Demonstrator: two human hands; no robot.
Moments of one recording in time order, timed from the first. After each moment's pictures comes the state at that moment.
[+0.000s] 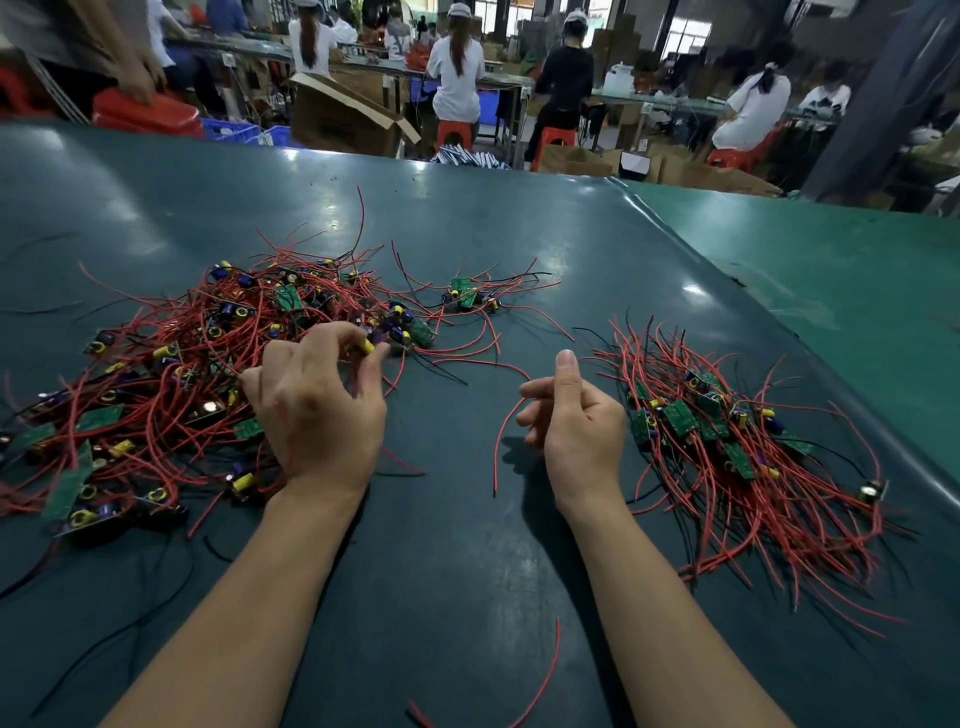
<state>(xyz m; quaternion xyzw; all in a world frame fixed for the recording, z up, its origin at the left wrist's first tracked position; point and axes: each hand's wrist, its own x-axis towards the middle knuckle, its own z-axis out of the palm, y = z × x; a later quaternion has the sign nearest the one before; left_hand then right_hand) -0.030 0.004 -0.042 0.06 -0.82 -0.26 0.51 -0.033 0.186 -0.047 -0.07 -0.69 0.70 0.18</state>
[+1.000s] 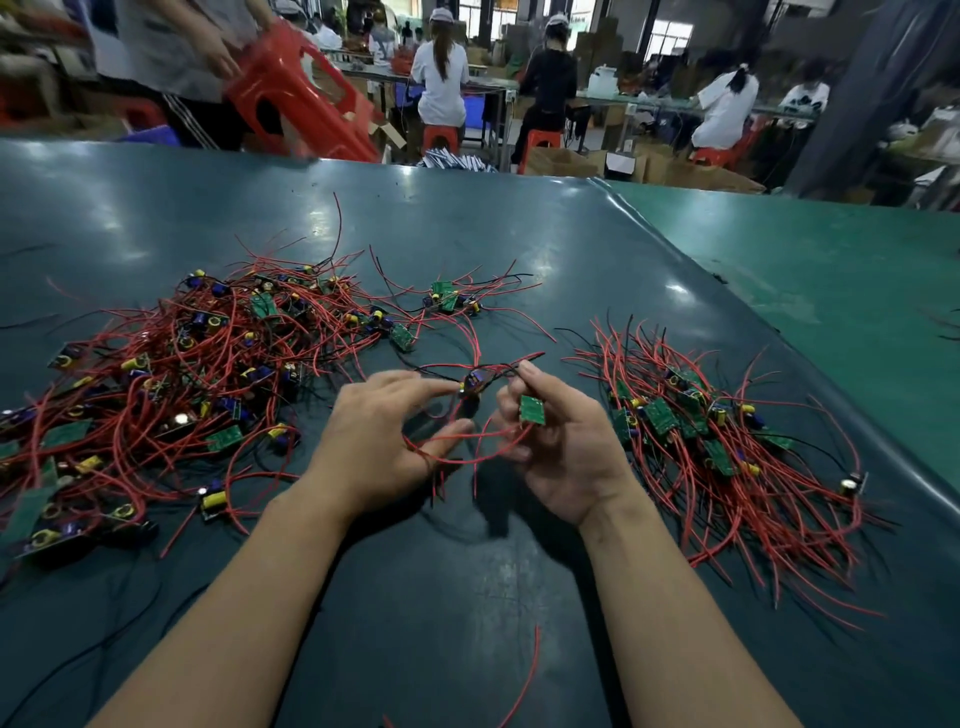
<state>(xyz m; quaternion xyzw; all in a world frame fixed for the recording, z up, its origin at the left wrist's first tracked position) -0.034 0.023 -0.046 -0.20 -0.92 -0.28 0.19 -0.023 0.206 -0.023 0.03 -0.48 0.87 -0.13</state>
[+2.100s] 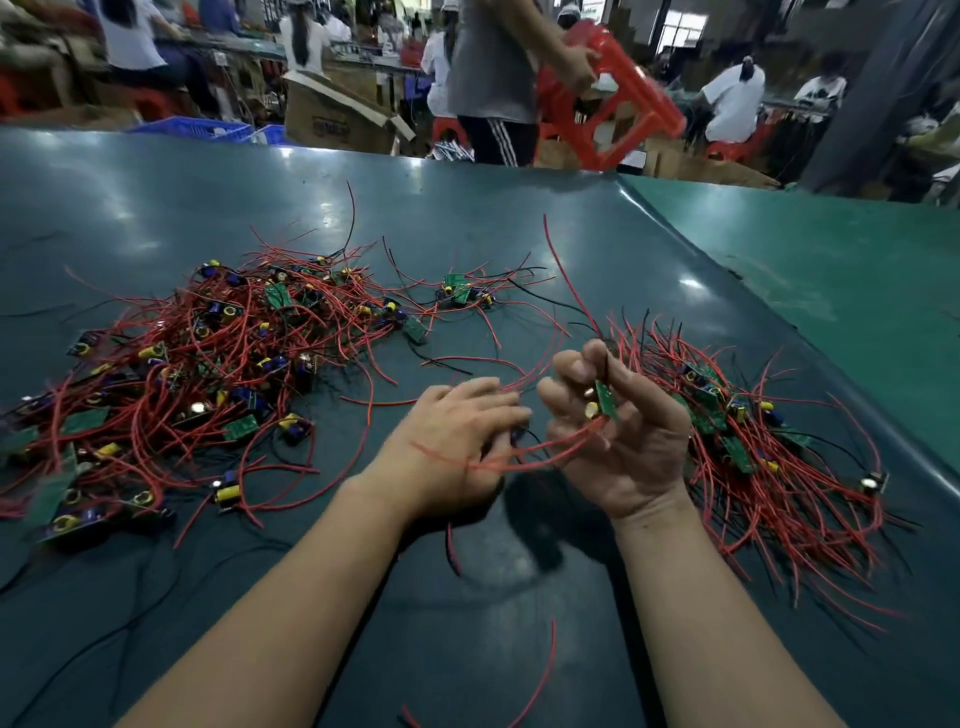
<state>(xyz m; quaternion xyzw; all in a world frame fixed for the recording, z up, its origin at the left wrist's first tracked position) -0.035 0.058 -0.046 -0.29 -0.93 -0.16 0.14 -0.023 0.230 -0.026 0.18 -0.21 0.94 -0.20</state>
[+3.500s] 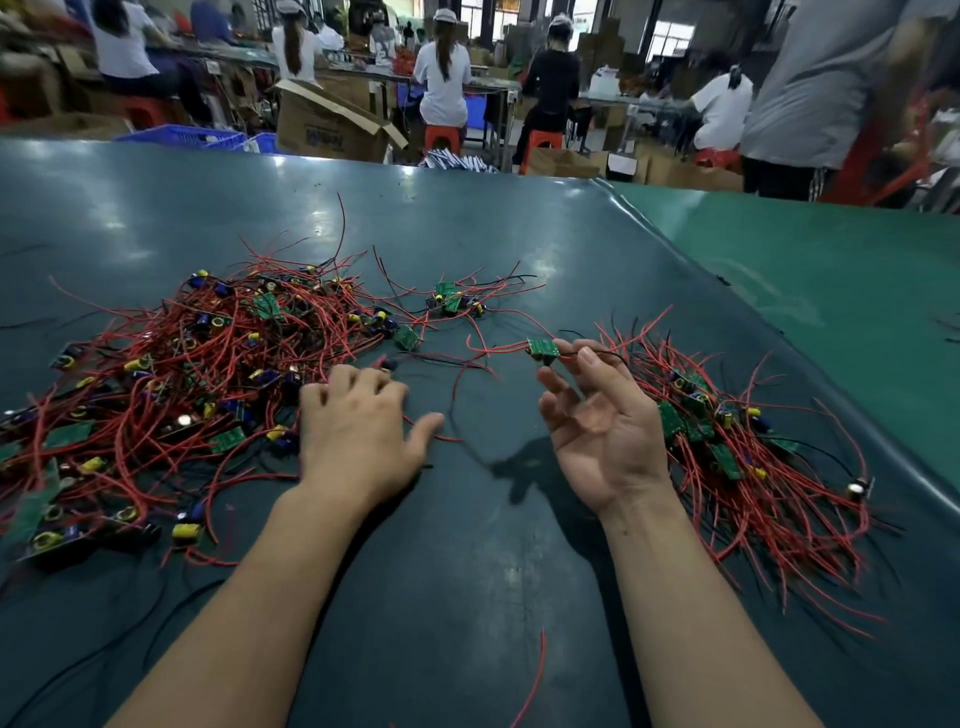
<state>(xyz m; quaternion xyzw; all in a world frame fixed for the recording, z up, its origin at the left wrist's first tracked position) -0.046 0.020 -0.056 0.00 -0.98 -0.02 0.17 -0.028 0.222 -0.021 0.00 -0.38 0.92 0.02</state>
